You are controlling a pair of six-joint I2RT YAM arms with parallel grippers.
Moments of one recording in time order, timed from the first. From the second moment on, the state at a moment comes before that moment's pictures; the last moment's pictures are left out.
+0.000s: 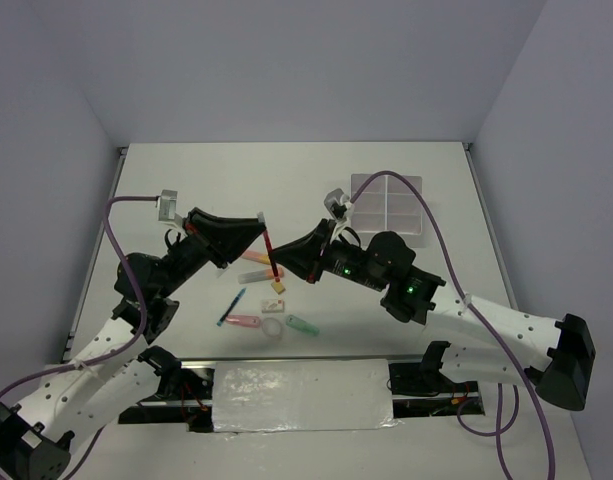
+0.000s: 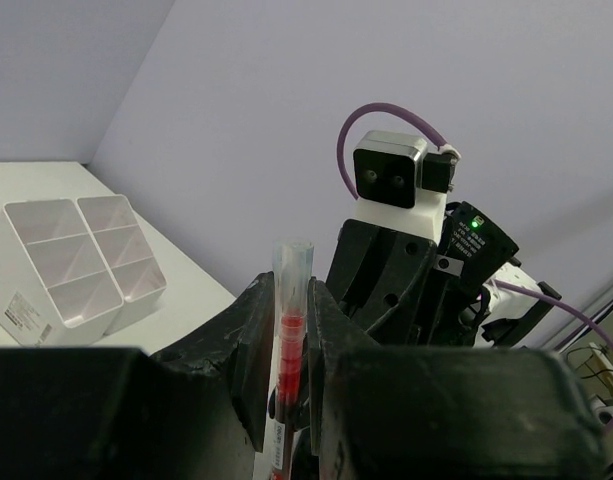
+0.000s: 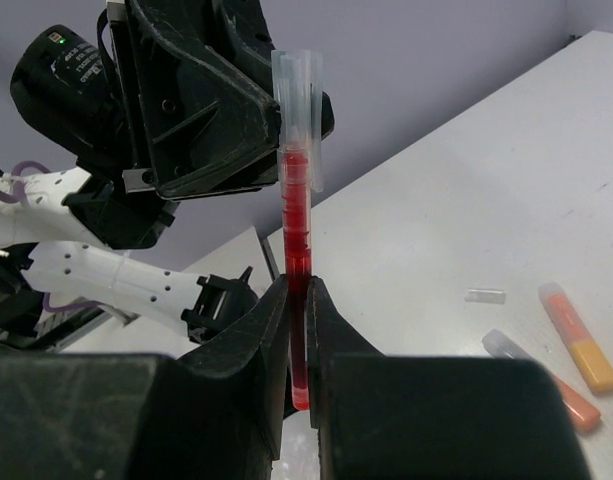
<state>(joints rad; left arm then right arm) -0.53 0.71 0.56 0.61 0.37 -0.86 1.00 1.03 0.80 0.38 -0.16 0.49</state>
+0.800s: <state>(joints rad) -0.57 0.71 0.56 0.64 0.35 -0.79 0.98 1.01 0.81 0.35 -0.20 0.49</state>
